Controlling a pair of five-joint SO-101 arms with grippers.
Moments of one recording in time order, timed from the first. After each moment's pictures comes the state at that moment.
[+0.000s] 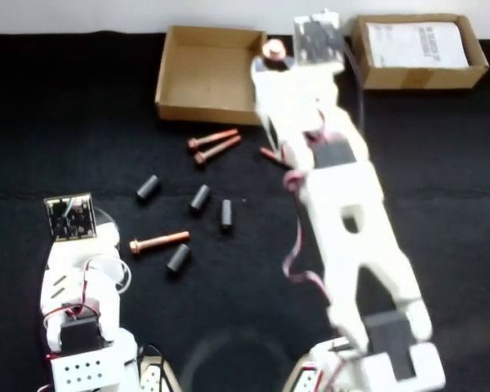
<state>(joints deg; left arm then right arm) -17.9 -103.2 96.1 40.3 -0.7 -19.4 -5.1 5.4 21.6 -2.4</state>
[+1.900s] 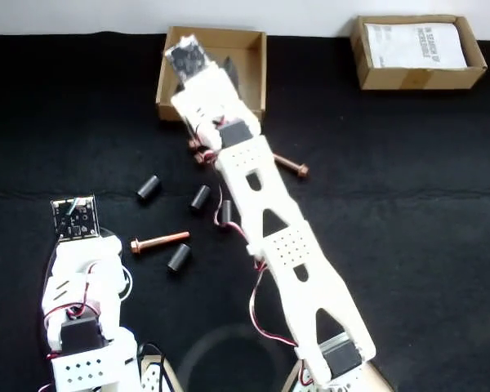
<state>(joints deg) -18.9 -103.3 96.1 49.6 -0.7 -30.7 75.1 -93.8 47.2 12.7</state>
